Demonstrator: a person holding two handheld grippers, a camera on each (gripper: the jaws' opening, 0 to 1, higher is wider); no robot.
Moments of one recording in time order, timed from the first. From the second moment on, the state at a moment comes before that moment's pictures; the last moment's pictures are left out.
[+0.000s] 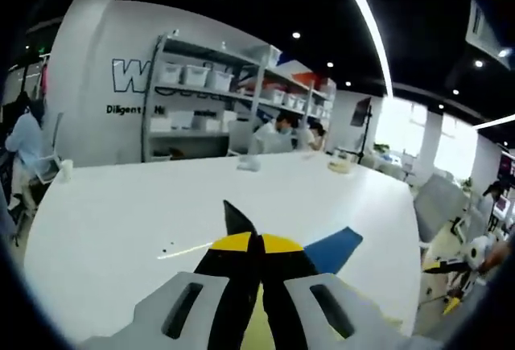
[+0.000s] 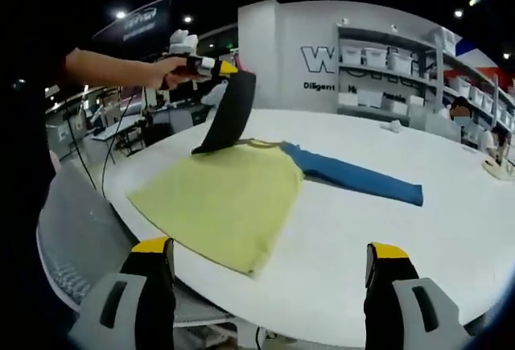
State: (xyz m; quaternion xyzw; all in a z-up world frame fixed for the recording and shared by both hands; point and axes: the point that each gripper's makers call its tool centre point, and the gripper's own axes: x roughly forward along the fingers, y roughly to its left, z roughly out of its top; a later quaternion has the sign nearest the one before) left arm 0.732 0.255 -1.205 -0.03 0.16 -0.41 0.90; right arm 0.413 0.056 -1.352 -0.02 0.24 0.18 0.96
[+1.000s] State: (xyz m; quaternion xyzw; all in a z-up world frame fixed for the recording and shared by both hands) left arm 0.713 0.181 -1.297 -0.04 0.25 -0.44 0.86; right arm 0.394 0.040 -1.339 -0.02 0.25 0.14 0.96
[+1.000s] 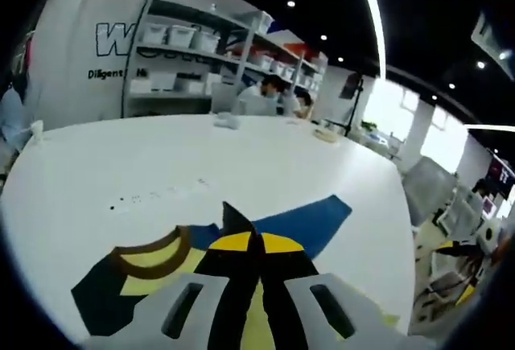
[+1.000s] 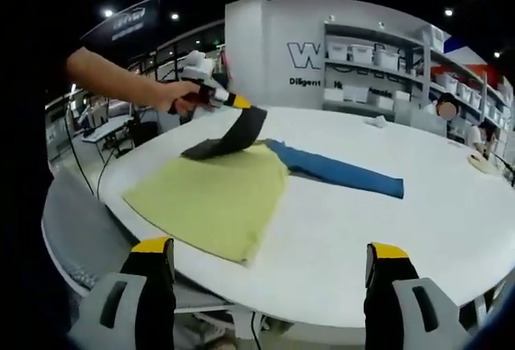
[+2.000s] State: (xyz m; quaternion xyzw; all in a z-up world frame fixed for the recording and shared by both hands) left arm 0.701 0.179 -1.316 -0.03 0.23 -0.48 0.84; right arm 0.398 0.060 -1.333 -0.07 0.28 0.15 0.95
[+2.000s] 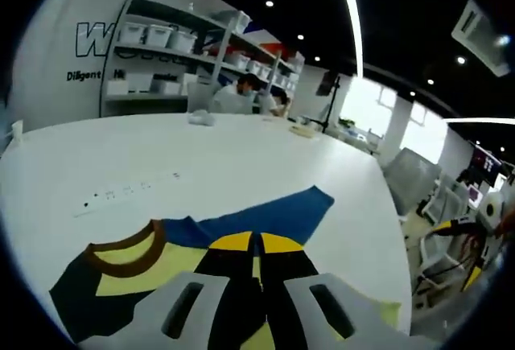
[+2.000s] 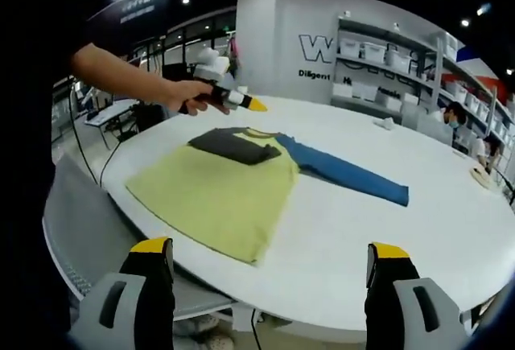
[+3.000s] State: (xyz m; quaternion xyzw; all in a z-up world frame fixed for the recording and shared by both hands) left arm 0.670 0.158 -1.406 0.04 0.34 -0.40 0.85; right arm 0.388 0.008 -1.334 -0.03 0.25 0.19 0.95
